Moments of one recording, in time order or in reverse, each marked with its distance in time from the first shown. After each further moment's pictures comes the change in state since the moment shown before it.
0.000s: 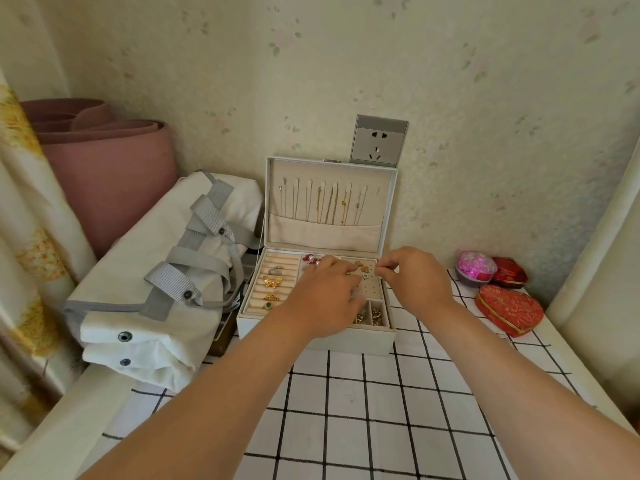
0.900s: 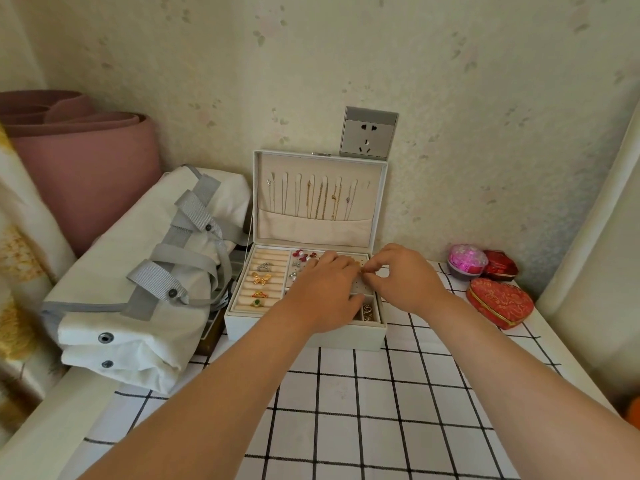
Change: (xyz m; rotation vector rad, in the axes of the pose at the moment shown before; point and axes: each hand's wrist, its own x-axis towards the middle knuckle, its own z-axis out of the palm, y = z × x) left_hand 0.015 0.002 0.020 0.010 0.073 0.055; right_hand 0.002 0.016 0.006 0.145 -0.122 -0.096
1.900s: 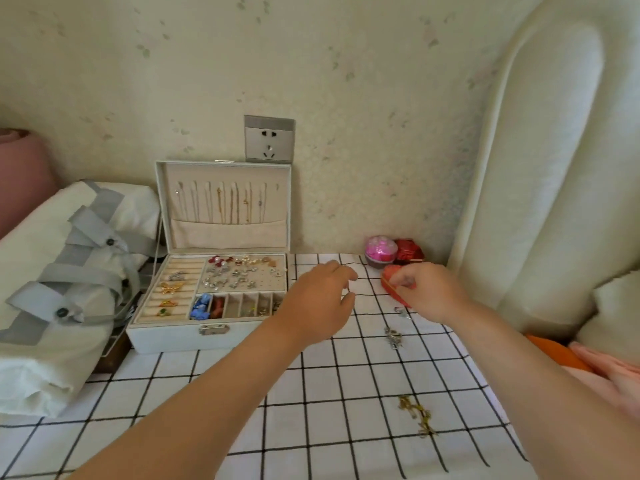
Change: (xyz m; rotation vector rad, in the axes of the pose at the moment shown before) left_hand 0.027 0.122 0.019 -0.230 0.091 0.079; right_hand -0.097 0.112 -0.107 -0.119 -0.032 0.378
